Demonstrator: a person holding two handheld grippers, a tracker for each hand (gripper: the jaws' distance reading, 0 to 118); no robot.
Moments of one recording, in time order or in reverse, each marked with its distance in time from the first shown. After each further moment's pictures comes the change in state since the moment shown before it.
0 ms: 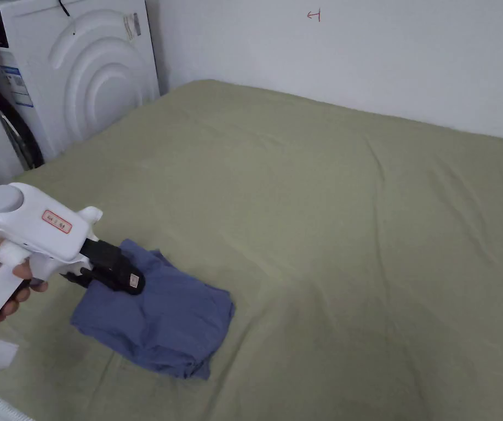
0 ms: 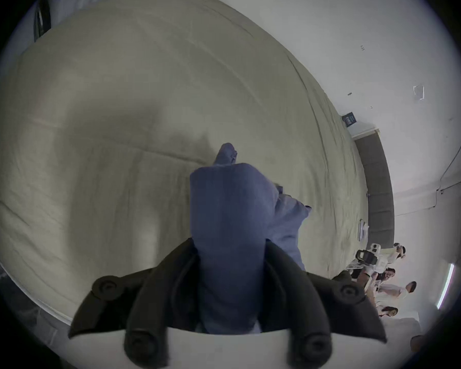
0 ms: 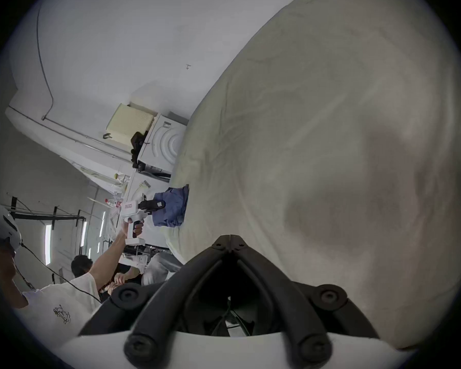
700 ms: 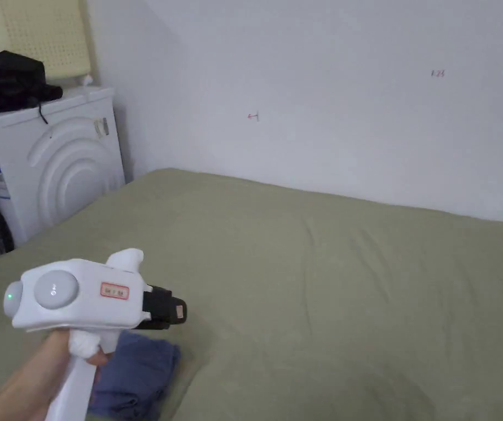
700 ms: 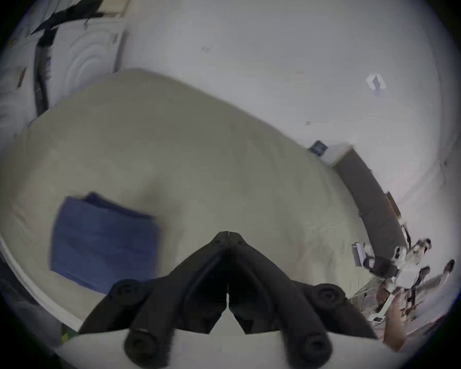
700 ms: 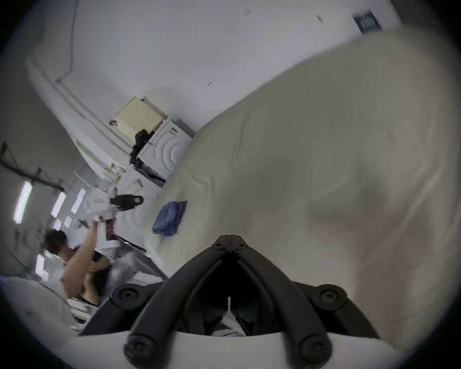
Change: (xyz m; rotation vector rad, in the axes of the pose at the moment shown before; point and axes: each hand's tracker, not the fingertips) left arm 0.278 -0.154 0.001 0.471 -0.011 -0.190; right arm -0.094 0.051 0.077 0.252 -0.261 0.485
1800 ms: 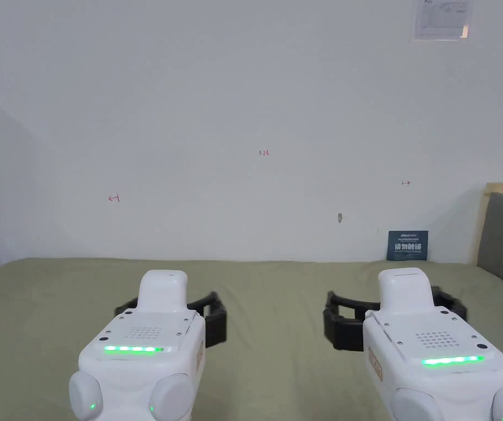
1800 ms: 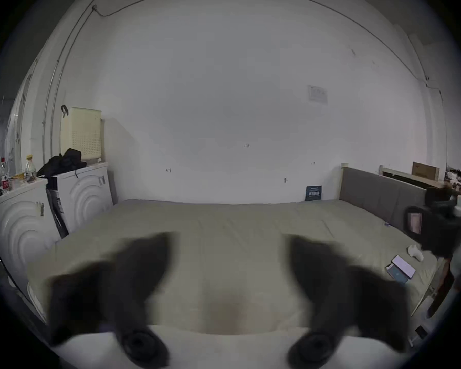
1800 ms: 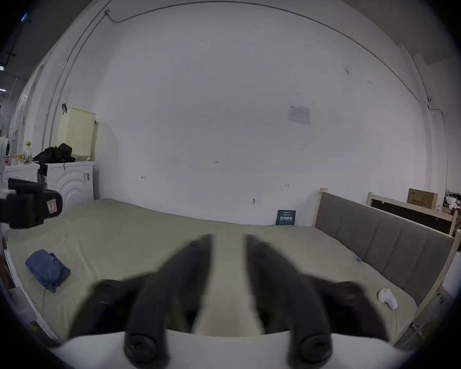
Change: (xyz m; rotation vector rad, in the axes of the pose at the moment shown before) left arm 0.254 -0.085 -0.003 0.551 0.227 -0.444; right arm -0.092 0.061 0.064 0.564 -0.572 0.411
